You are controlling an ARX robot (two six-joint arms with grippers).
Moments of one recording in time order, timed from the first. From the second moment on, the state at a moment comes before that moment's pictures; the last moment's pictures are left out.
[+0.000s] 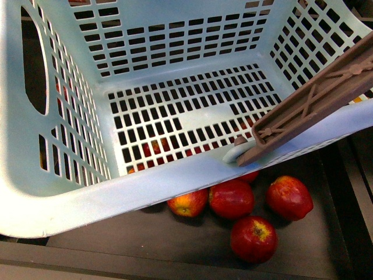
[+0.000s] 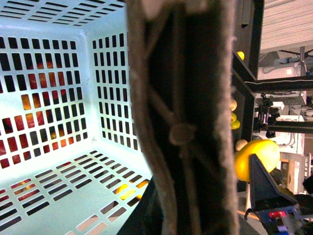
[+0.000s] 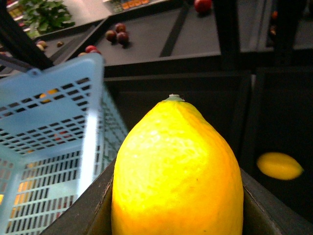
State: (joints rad) left arm -0.68 1.67 1.41 -0.29 0.15 -1.06; right arm -0.57 1.41 0.77 0.26 -0.94 -0.04
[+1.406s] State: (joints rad) left arm -0.68 1.67 1.41 -0.29 0.15 -1.06; right arm -0.20 1.00 0.45 0.57 -0.19 0.03
